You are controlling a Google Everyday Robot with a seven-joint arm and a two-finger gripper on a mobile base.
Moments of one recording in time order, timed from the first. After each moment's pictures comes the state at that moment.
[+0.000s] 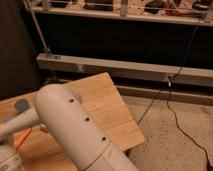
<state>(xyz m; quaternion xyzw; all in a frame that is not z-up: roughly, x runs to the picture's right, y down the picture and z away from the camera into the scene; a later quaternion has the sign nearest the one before) -0.357 0.420 0.610 -0.69 0.04 -0.26 0.67</state>
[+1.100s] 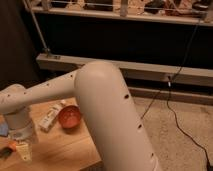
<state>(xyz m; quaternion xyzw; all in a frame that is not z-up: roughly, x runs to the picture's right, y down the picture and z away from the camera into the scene) -0.334 0.251 0.624 -0.52 -0.02 -0.05 0.85</state>
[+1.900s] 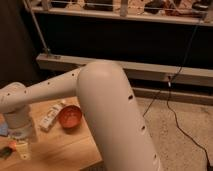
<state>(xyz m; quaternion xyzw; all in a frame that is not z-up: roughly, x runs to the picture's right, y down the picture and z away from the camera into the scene) -0.336 0.252 0.623 -0.52 -0.02 -0.05 0.85</state>
